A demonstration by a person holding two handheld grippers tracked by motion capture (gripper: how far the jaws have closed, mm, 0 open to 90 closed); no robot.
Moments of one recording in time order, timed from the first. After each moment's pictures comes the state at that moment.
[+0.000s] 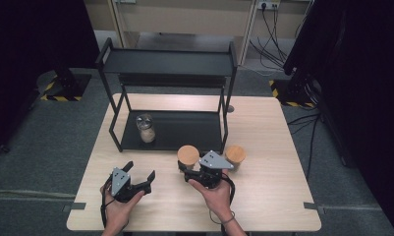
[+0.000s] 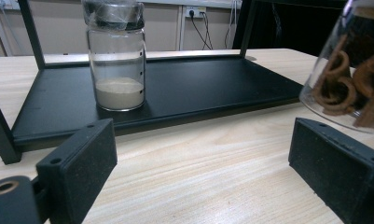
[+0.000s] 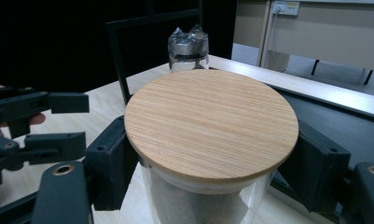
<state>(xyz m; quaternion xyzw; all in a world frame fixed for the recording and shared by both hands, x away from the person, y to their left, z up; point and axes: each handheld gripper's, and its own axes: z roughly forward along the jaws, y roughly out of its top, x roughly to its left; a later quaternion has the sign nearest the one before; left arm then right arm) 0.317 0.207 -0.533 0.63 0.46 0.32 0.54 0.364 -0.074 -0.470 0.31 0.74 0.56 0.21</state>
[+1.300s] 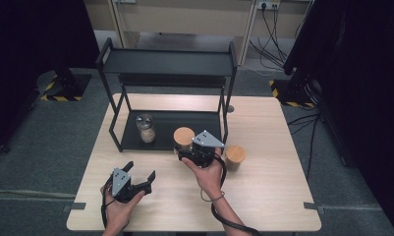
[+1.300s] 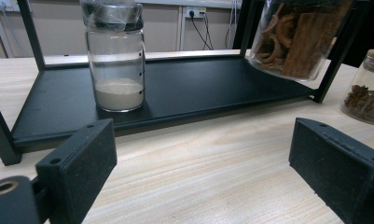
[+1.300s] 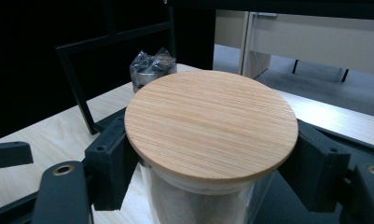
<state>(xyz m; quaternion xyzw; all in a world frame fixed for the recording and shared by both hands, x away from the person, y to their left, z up) 0.317 0.206 -0.533 0.63 0.45 0.32 0.54 0.415 -0.050 -0.451 0.34 0.73 0.54 0.23</state>
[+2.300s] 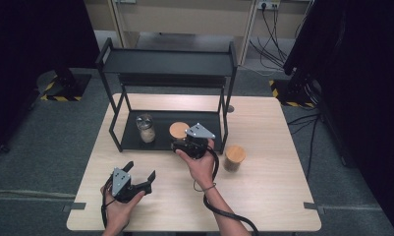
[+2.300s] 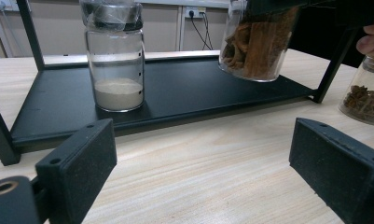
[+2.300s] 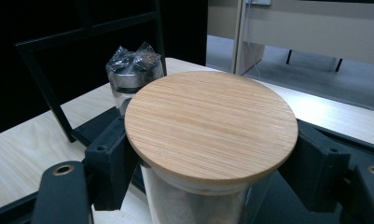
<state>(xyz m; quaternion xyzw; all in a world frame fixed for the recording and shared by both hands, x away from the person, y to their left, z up) 0.317 0.206 -0.533 0.63 0.45 0.32 0.54 0.444 -0.030 -0.458 0.36 0.74 0.52 0.23</state>
